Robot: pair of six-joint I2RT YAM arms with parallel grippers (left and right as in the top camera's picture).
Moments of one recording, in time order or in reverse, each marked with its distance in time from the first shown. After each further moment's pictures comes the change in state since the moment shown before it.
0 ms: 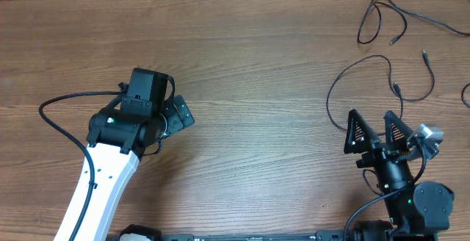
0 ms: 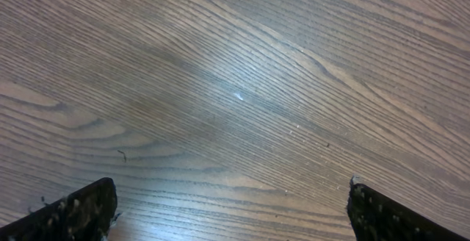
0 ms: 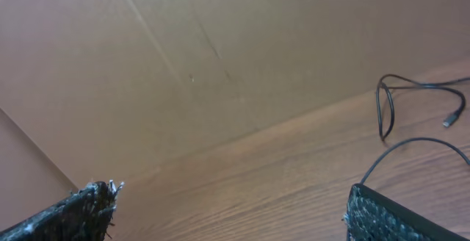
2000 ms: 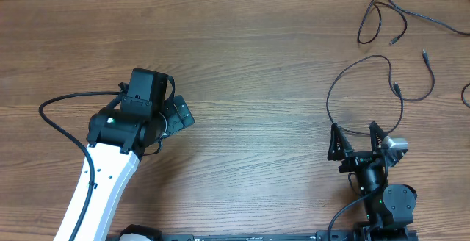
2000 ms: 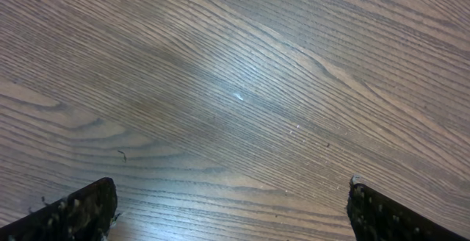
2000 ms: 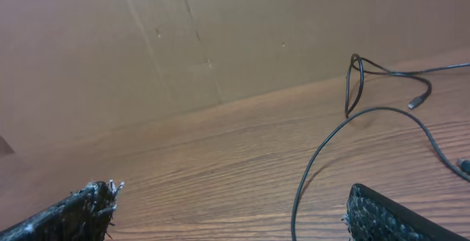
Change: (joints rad) left arm 0.000 0.000 0.000 0.000 0.000 0.000; right arm 0.058 -0.203 -0.397 0.178 0.087 -0.185
